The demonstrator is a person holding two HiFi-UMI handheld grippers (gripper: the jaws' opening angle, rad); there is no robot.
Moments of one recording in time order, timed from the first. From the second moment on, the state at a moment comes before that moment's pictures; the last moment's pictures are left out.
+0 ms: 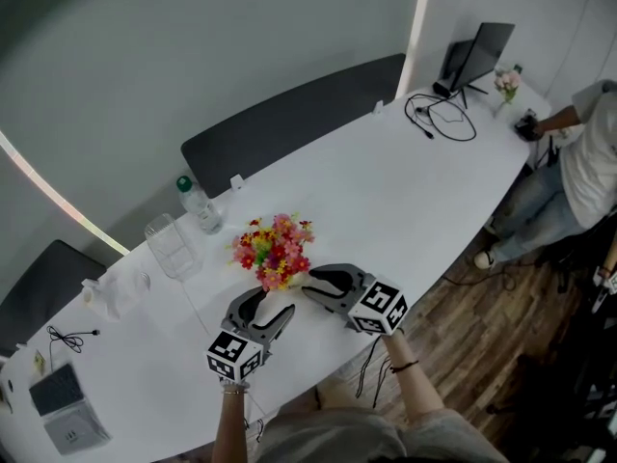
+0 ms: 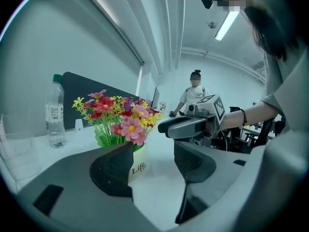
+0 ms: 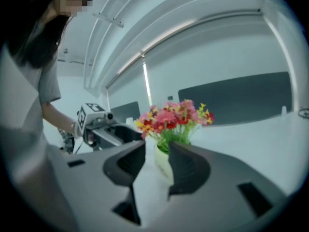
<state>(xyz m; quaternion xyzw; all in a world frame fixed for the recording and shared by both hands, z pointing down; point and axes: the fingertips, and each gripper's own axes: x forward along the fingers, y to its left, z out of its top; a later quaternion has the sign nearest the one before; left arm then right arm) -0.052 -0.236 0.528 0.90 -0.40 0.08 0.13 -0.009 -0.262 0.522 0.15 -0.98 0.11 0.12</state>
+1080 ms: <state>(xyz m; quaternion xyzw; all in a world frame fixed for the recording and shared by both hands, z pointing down) -0.014 -0.210 0.485 0.92 -0.38 0.05 0.10 0.013 -0.225 0.482 0.15 -0.98 0.10 0.06</state>
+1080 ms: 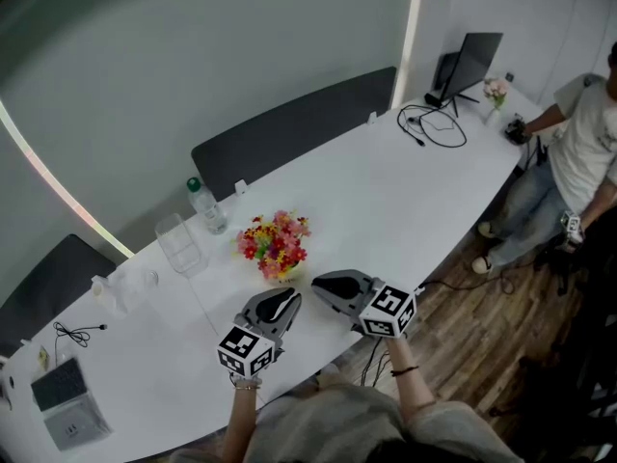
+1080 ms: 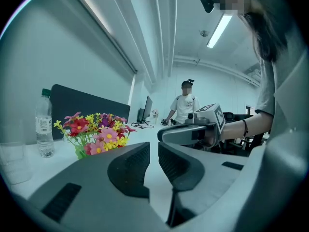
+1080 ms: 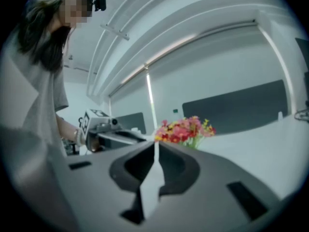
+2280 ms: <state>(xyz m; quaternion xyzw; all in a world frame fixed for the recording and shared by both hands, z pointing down) 0.007 -0.209 0.470 0.93 -0.37 0.06 0.07 0.025 -0.220 0.466 0.14 -0.99 0.08 0.04</state>
